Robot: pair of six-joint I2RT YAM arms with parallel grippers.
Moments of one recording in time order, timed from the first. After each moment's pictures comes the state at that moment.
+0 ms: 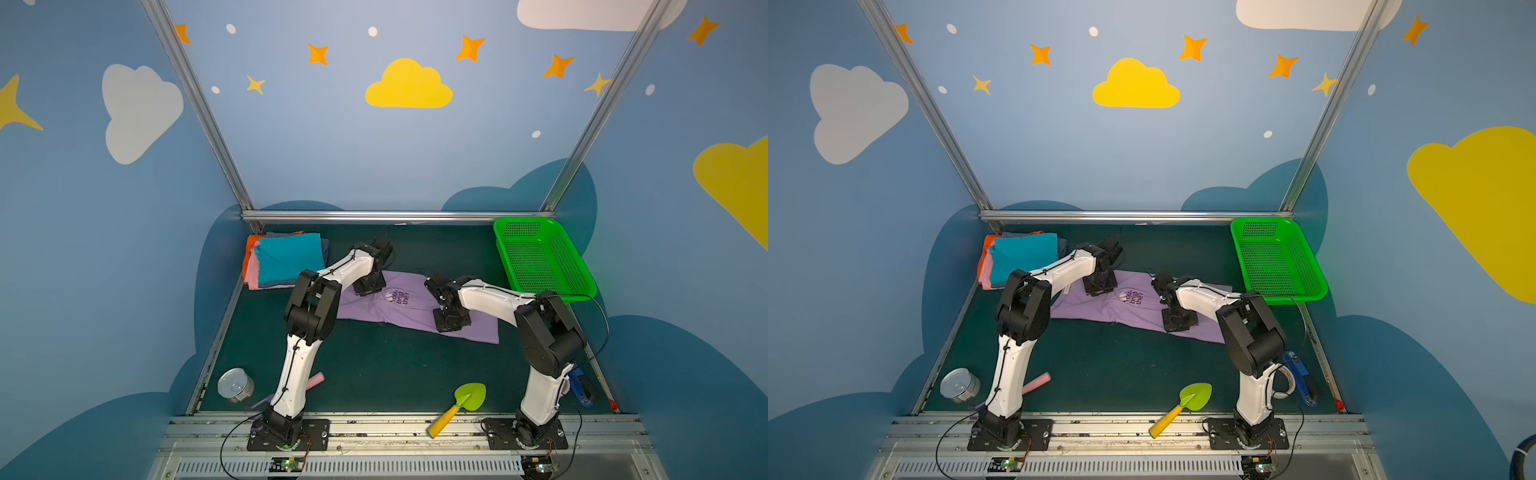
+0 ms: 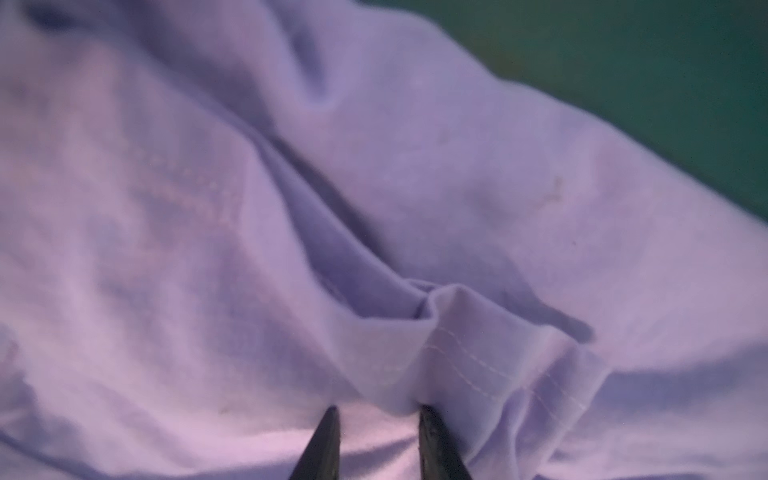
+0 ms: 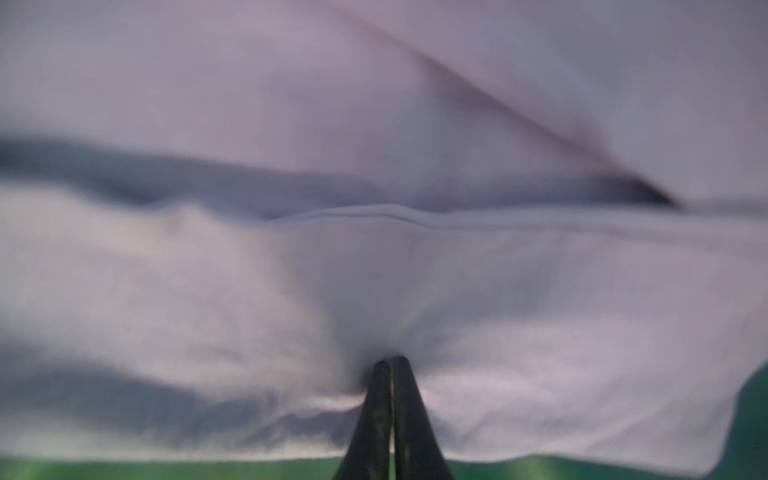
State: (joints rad) left arm -0.45 2.30 1.85 -0.96 -0.14 -0.79; right arm 0.69 1.86 1.18 -0.86 0.11 0.47
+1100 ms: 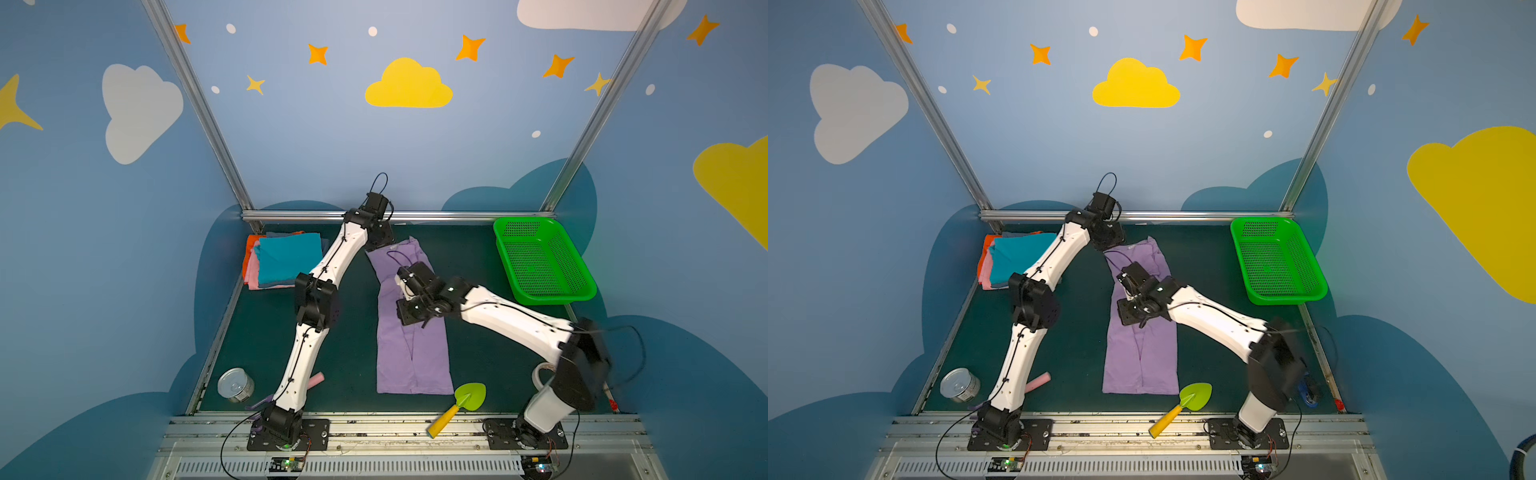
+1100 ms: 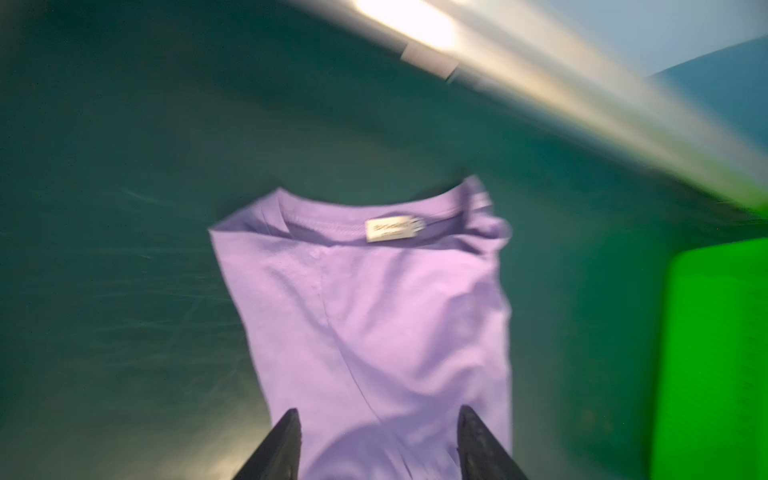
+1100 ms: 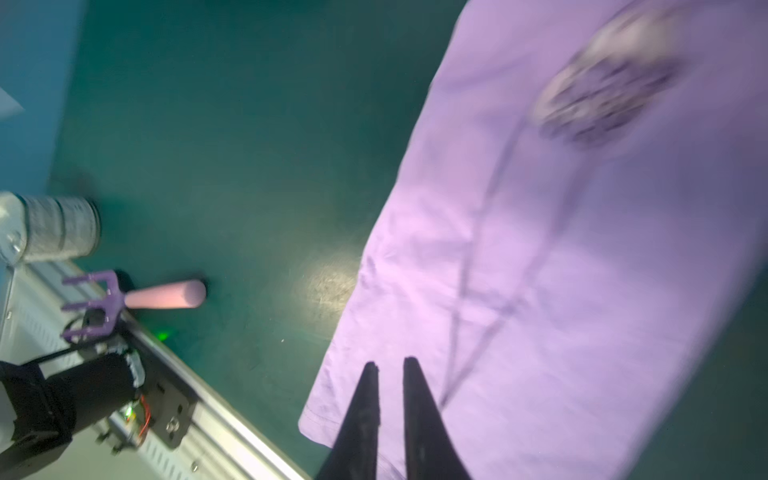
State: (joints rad) left arm -0.39 2.40 2.51 -1.05 0.05 -0.62; right arm 0.91 1.54 1.31 -0.74 0.00 0.50
